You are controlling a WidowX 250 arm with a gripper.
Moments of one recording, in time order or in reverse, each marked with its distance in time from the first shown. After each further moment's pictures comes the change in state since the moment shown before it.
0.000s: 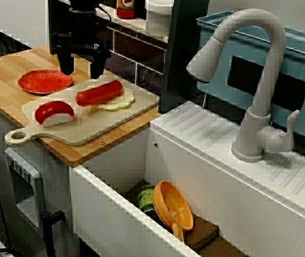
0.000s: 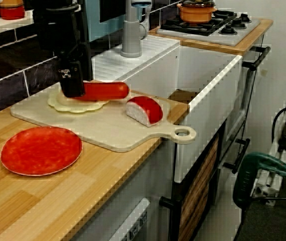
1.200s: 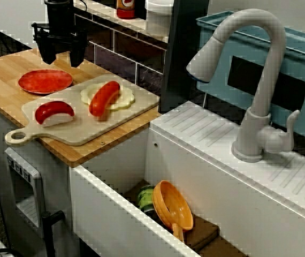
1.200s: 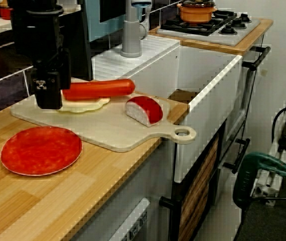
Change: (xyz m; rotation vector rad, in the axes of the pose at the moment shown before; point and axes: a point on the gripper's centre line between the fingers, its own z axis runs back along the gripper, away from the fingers) arm 0.020 0.044 0.008 -0.009 -0.119 -0.012
